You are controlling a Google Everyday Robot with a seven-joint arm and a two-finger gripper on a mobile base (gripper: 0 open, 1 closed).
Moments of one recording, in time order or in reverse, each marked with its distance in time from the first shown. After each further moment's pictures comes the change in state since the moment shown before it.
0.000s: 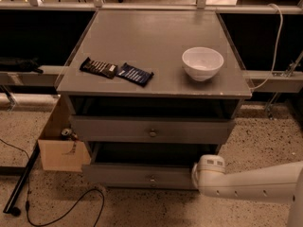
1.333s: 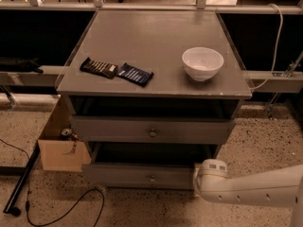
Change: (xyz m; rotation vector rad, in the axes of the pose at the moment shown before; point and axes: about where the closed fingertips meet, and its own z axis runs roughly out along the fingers) arm 0.007 0.027 -0.002 -0.047 -0.004 -0.009
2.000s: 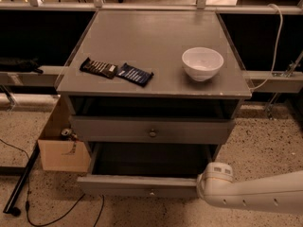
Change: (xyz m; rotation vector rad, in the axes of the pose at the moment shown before) arm 0.011 0.021 -0.016 -0.036 0.007 0.015
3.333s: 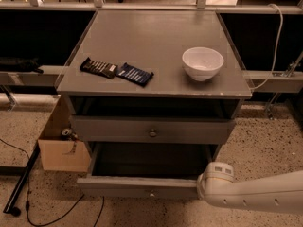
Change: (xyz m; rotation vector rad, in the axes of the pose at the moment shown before) arm 0.000 -0.001 -0.004 0.000 0.000 0.000
